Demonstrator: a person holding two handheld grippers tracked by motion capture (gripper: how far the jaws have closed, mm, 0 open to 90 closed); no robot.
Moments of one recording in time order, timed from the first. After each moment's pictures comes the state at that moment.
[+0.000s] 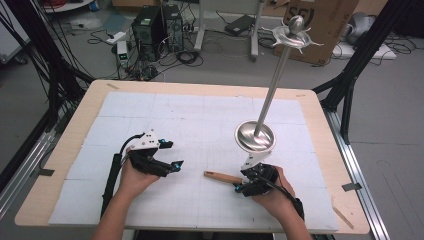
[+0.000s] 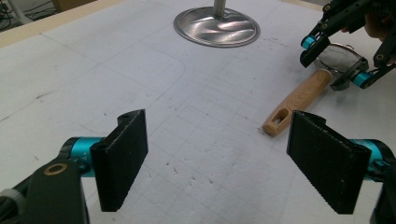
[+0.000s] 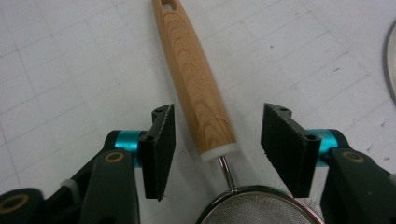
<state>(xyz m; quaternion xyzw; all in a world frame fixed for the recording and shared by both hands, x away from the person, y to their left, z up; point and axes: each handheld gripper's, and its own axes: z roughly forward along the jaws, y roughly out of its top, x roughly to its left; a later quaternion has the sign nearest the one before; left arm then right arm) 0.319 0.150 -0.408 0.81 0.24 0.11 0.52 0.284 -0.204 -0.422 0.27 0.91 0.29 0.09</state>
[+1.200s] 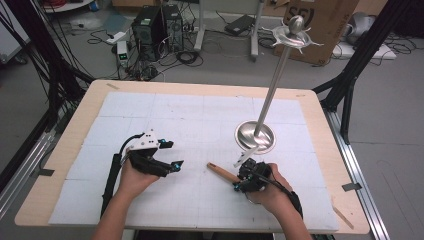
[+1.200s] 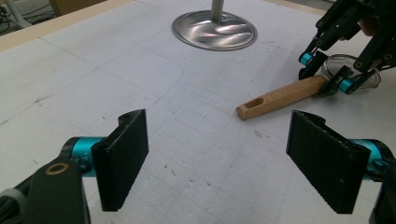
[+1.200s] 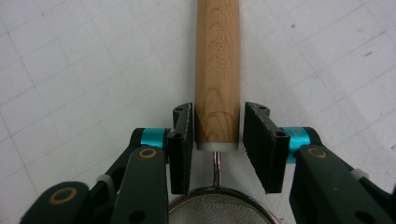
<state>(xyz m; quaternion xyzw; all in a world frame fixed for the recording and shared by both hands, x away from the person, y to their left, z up) 0.318 0.151 -0.407 0.81 0.24 0.11 0.52 0.293 -0.188 -0.418 0.28 0.93 0.22 0.05</state>
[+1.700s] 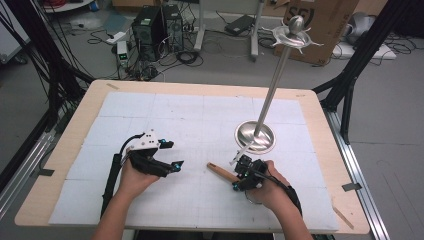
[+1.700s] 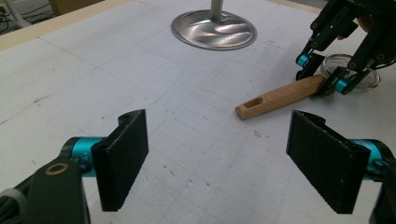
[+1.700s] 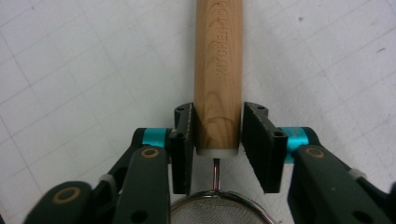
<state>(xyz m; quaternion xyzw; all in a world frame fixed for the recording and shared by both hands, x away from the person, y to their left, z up) 0.317 0.149 -0.407 0.81 0.24 0.11 0.52 0.302 -0.179 -0.415 0.29 0.94 0.17 0.03</state>
